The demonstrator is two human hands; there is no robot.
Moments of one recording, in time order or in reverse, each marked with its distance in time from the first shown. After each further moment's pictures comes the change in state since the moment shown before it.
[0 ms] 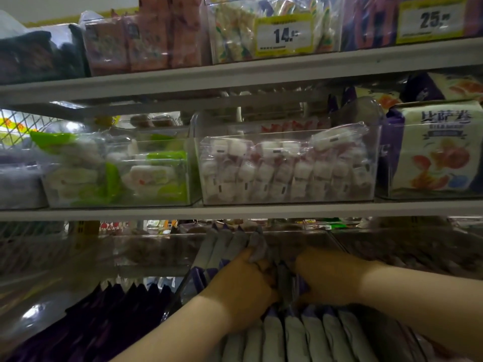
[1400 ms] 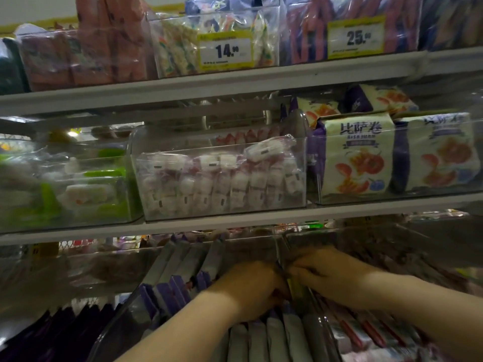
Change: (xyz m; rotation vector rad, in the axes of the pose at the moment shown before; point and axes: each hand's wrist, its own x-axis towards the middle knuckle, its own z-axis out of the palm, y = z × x) left_hand 0.078 0.033 -0.032 -0.626 0.049 0.060; right_hand -0.071 0.057 0.005 0.413 0.258 0.044
